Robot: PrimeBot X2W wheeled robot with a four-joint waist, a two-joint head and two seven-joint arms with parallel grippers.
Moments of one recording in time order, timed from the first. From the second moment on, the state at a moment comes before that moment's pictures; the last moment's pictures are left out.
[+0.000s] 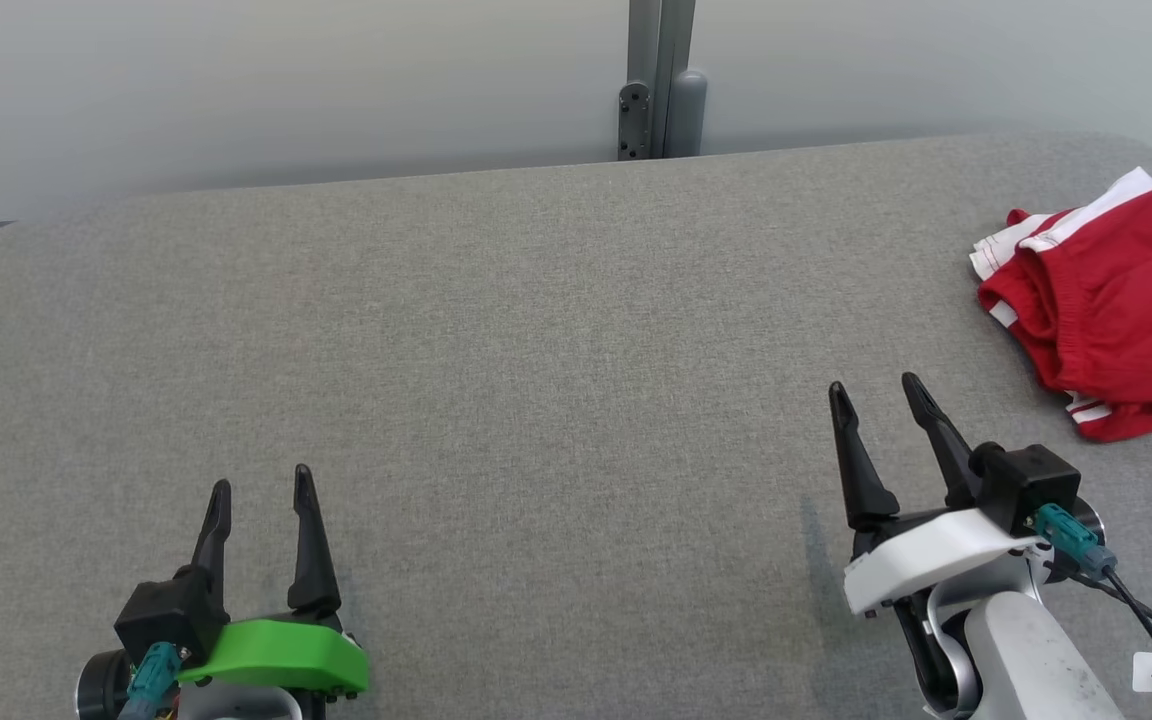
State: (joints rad) left arm -0.03 0.05 -0.09 0.21 -0.30 0.05 -0.26; right arm -0.19 -0.05 0.10 0.29 0.21 0.13 -0.26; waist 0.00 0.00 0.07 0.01
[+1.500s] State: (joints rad) left arm -0.01 0.05 -0.05 0.26 -0.65 0.00 -0.16; right arm -0.12 -0.05 0.06 0.31 0.61 0.13 -0.17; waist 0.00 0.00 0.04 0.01
